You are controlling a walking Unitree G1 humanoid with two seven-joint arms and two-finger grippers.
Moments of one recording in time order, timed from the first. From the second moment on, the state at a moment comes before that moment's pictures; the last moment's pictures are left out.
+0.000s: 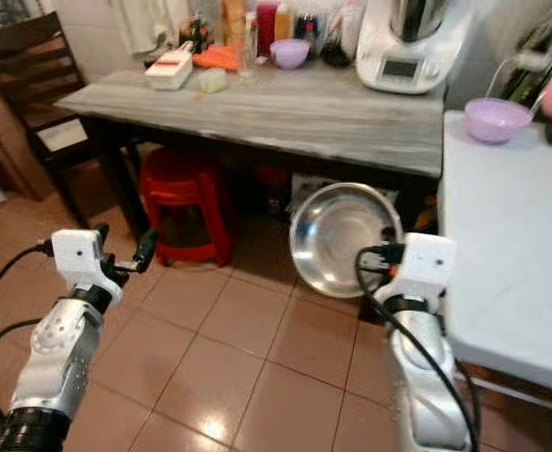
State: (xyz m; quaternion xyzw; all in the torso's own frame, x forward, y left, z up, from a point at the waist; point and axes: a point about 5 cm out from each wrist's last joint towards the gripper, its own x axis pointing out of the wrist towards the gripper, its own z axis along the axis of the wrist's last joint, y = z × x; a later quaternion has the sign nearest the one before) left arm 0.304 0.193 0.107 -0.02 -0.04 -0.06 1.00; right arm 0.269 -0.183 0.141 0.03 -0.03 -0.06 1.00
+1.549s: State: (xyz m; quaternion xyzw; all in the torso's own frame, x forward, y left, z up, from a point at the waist) left arm 0.301 0.183 0.108 -0.02 -0.05 -0.11 0.99; right arm 0.270 -0.173 0.141 0.04 -0.03 -0.05 1.00
